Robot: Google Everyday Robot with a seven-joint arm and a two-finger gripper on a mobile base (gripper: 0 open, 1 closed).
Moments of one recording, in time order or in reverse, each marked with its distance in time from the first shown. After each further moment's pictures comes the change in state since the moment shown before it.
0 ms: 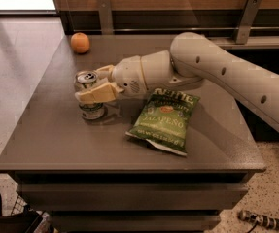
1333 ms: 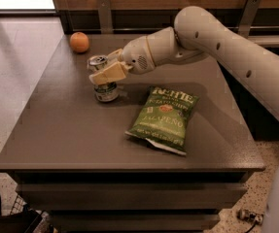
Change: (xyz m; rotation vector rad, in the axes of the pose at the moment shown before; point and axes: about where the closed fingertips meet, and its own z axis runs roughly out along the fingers) arm -0.007 -0.070 -0.028 0.018 0.086 0.057
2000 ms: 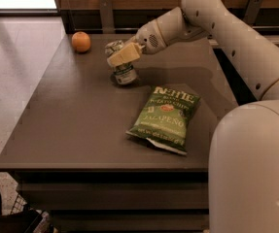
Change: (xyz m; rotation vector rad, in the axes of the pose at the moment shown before) arm 0.016 -0.084 -0.035 0.054 0.131 0.139
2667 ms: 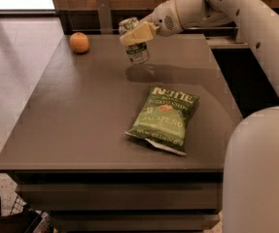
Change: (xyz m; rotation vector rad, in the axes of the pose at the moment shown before) arm -0.038 -0.023 -0.068 0.186 -0.087 -0.057
